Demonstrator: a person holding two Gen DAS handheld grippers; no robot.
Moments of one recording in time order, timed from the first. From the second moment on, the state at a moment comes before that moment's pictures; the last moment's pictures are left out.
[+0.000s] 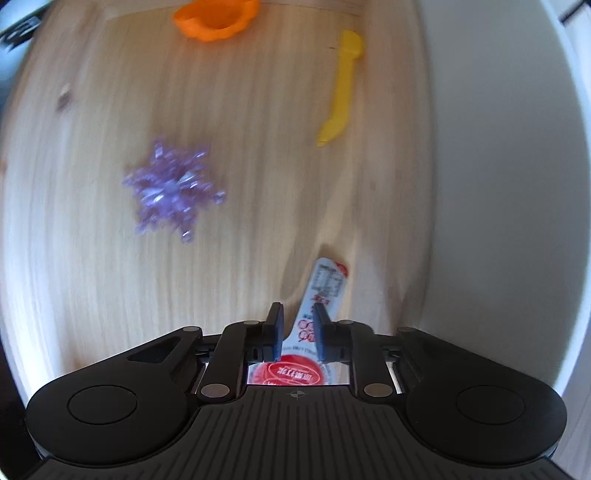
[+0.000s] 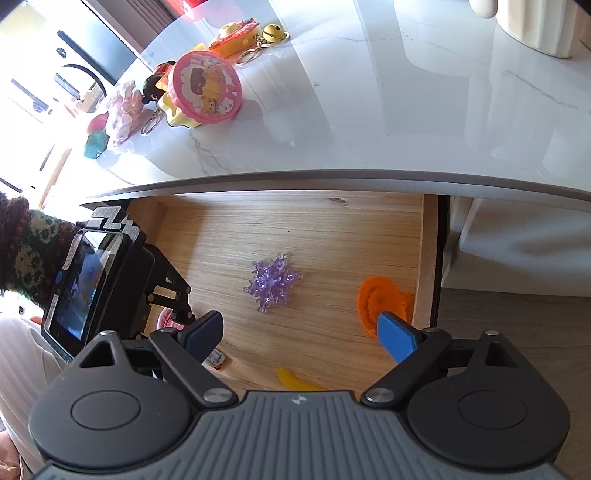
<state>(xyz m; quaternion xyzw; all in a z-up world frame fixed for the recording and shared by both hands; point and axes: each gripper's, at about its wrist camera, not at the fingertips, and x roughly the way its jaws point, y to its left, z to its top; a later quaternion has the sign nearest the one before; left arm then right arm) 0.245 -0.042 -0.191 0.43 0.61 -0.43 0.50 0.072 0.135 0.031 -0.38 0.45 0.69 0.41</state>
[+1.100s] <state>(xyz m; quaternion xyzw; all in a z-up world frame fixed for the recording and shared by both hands) 0.282 0.046 -0.134 0.13 0.68 -0.13 0.71 0.073 0.134 0.036 -0.37 0.46 0.68 0.43</state>
